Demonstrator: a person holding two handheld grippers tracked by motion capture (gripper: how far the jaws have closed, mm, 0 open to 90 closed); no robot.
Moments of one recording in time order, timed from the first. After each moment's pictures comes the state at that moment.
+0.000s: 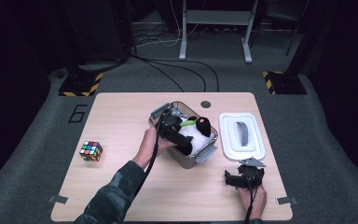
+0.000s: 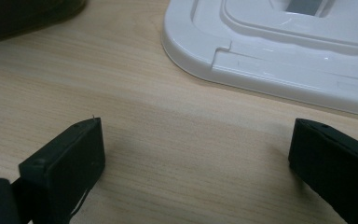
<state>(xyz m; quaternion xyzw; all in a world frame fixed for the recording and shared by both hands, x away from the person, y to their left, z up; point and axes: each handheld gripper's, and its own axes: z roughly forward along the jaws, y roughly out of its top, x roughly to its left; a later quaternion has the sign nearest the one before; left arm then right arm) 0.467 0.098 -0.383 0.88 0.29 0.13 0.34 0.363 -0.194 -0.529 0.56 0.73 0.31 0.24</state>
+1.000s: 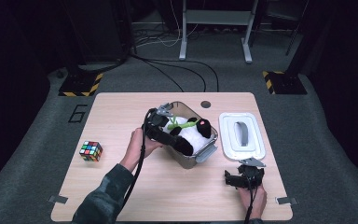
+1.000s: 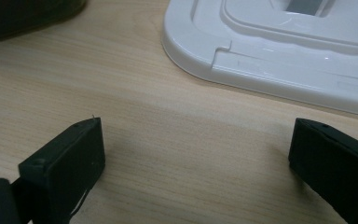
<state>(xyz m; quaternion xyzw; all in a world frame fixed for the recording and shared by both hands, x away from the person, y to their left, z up) 0.457 0.138 -0.371 0.87 0.32 0.12 0.35 0.363 -0.194 -0.529 0.56 0.73 0.31 0.24</state>
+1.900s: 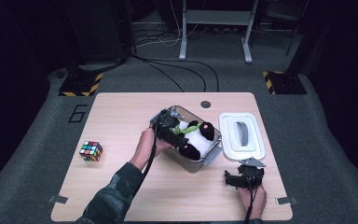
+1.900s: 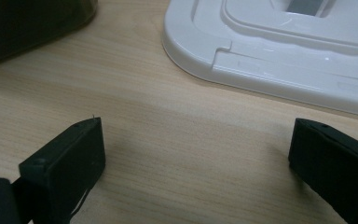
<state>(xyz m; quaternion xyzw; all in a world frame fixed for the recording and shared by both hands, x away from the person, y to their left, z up) 0.466 0.110 -0.379 0.88 0.32 0.12 0.34 0.363 -0.194 -0.529 0.56 0.73 0.31 0.24</state>
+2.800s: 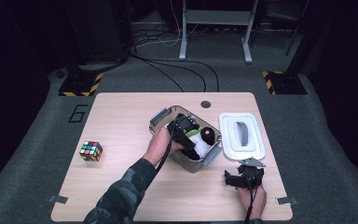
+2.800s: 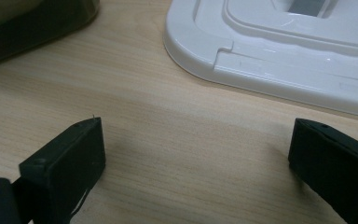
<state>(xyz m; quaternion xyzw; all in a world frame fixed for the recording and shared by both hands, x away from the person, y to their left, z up) 0.485 0.062 -0.412 0.93 0.29 0.11 0.21 0.363 -0.194 -0.529 0.56 0.73 0.31 0.24</state>
